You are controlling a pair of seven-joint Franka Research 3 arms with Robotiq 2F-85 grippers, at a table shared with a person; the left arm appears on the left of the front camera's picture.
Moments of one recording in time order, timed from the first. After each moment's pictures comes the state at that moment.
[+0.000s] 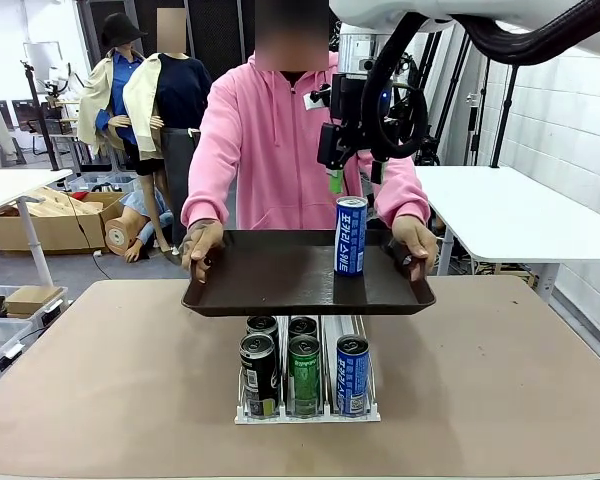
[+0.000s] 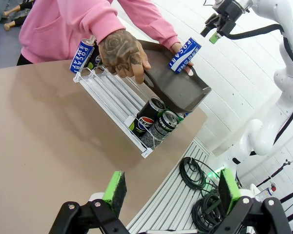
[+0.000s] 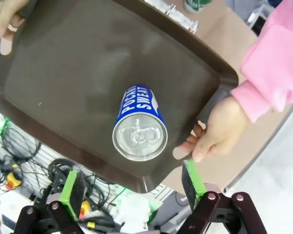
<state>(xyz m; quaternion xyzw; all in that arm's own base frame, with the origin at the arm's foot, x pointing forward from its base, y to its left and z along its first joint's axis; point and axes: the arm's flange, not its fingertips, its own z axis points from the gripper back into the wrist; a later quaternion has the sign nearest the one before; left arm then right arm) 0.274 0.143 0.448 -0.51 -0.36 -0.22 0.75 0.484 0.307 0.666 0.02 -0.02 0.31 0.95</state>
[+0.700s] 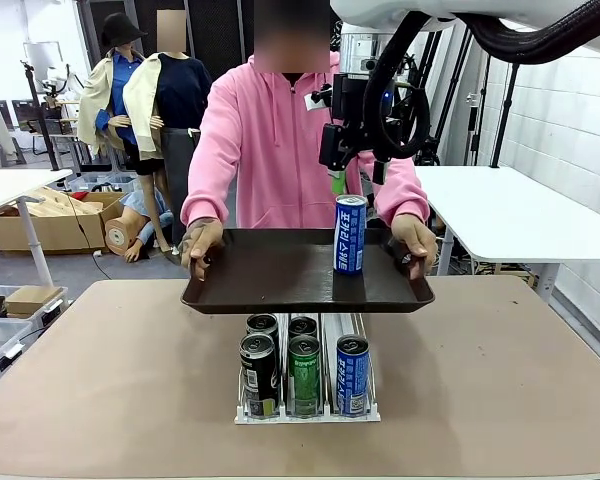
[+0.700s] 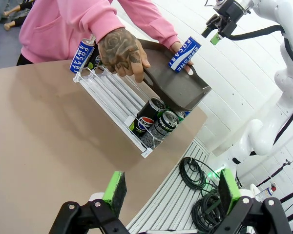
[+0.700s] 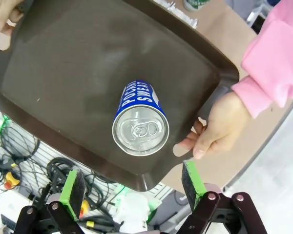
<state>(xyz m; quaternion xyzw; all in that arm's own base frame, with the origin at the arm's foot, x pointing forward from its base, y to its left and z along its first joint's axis) 0.274 0.143 0.448 -0.51 -0.36 -0.22 0.75 0.482 0.306 0.664 0.02 -0.02 0.31 0.95</state>
